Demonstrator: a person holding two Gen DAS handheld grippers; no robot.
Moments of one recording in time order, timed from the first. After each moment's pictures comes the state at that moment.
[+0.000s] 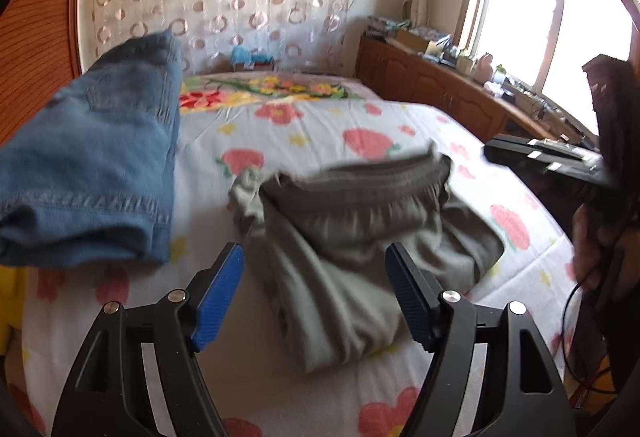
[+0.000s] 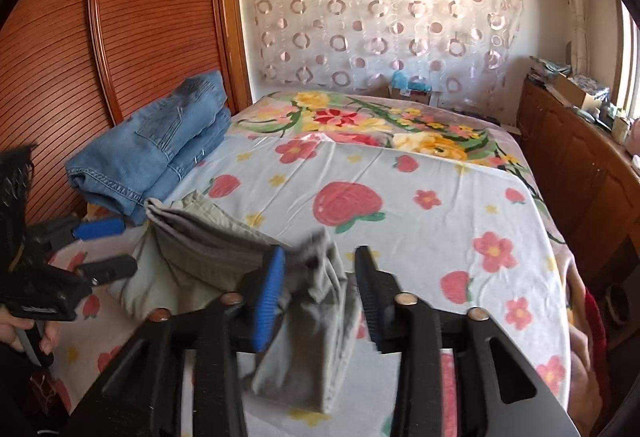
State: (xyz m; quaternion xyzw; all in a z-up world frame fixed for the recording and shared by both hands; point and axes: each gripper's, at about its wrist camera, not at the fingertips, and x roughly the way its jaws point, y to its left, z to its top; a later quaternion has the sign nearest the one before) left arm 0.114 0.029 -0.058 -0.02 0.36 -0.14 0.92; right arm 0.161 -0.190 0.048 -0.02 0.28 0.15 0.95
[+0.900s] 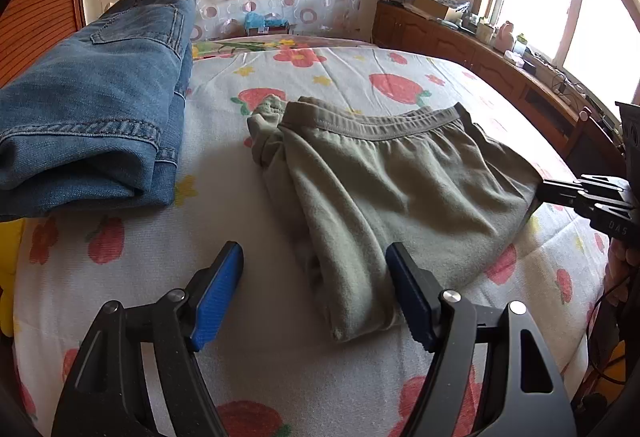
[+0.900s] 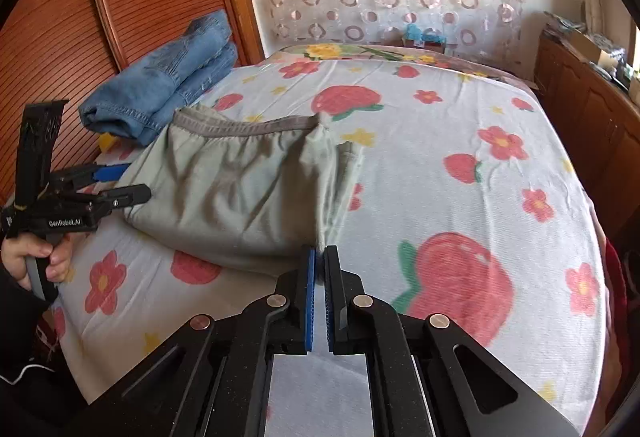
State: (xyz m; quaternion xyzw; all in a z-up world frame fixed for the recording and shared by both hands) left arm 0.113 0.032 -0.090 0.00 0.41 -0.12 0.90; right arm 0.131 -0.220 -0.008 0.00 0.35 0.18 0.92
